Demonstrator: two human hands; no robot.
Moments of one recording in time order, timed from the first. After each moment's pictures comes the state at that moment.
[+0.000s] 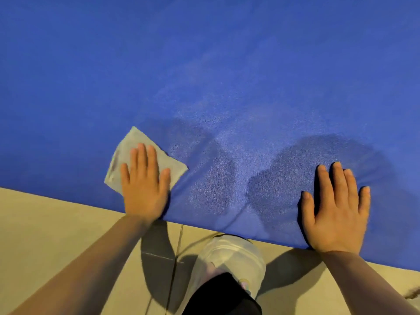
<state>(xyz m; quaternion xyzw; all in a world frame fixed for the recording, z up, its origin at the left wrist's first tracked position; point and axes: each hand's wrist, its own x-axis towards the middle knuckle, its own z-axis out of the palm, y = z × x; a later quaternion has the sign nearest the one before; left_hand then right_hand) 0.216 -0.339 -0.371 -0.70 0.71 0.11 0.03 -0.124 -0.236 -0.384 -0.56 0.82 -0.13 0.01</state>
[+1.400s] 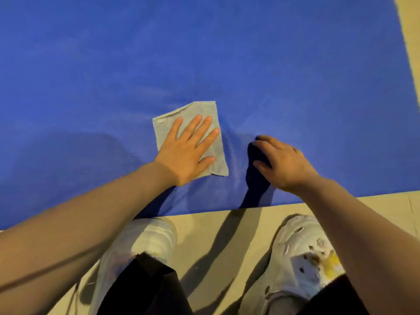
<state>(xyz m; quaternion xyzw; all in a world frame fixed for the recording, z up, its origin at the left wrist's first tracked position) -0.020 -0.347 -0.389 -0.26 0.96 0.06 0.03 -0.243 -0.240 -0.300 -0.60 0.75 0.09 0.26</state>
